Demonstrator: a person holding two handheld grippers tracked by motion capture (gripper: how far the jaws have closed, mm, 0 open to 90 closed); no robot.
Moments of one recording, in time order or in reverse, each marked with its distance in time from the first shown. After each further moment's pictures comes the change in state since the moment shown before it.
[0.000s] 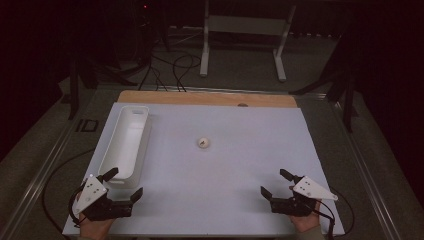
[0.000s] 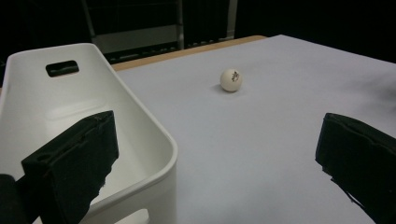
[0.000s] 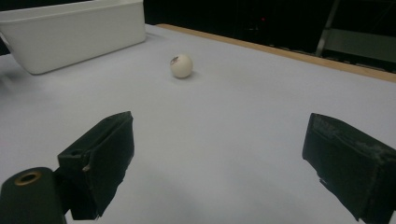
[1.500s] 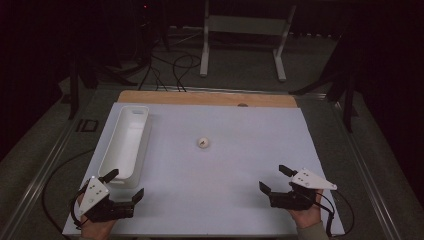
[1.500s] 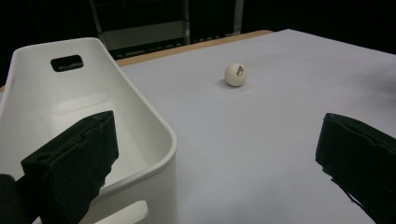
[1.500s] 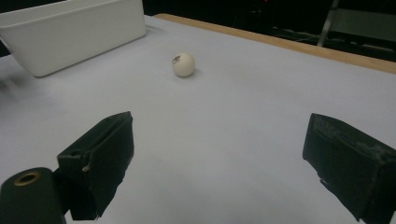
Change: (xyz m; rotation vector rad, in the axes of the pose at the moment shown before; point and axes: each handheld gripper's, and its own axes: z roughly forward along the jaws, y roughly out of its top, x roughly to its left) left arm -0.005 -0.003 0.001 0.016 0.034 0.009; right arm 0.001 0.028 0.003 0.076 0.005 0.032
